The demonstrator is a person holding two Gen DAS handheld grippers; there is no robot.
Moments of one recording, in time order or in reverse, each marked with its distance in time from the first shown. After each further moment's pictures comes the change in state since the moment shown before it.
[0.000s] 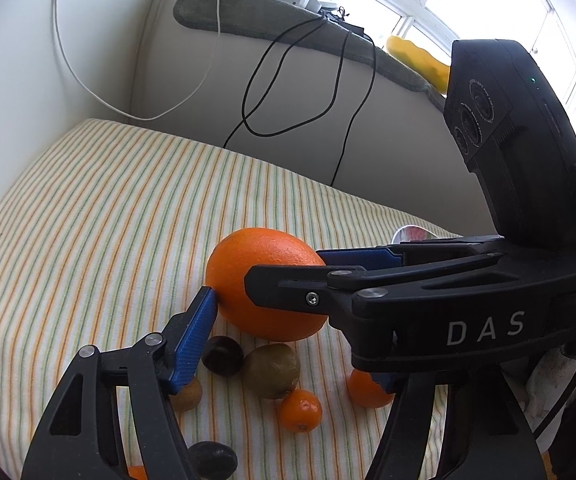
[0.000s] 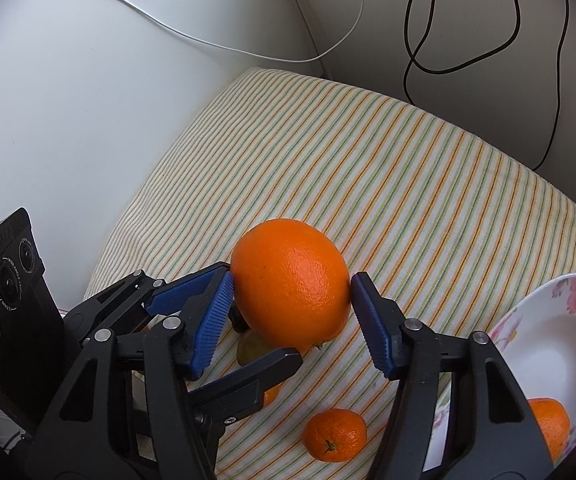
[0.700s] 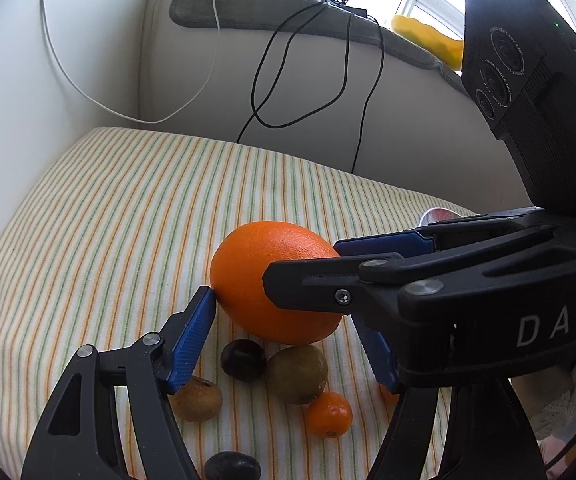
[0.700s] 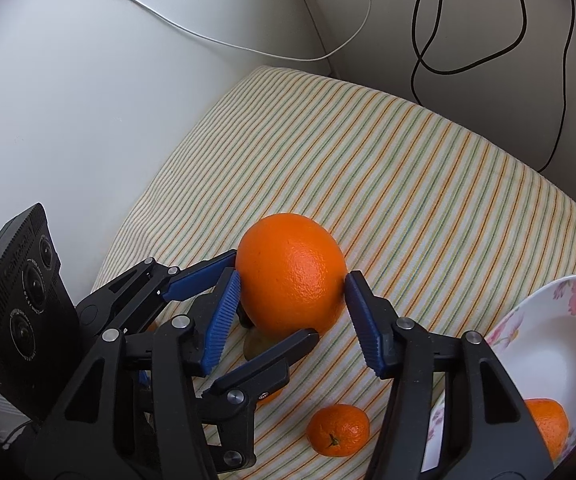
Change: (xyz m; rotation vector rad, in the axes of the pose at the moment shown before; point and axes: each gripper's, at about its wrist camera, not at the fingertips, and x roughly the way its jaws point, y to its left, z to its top) left arm 0.007 -0.003 -0.005 0.069 0.021 0.097; right arm -0.003 0.001 0.003 -0.015 0.014 0.011
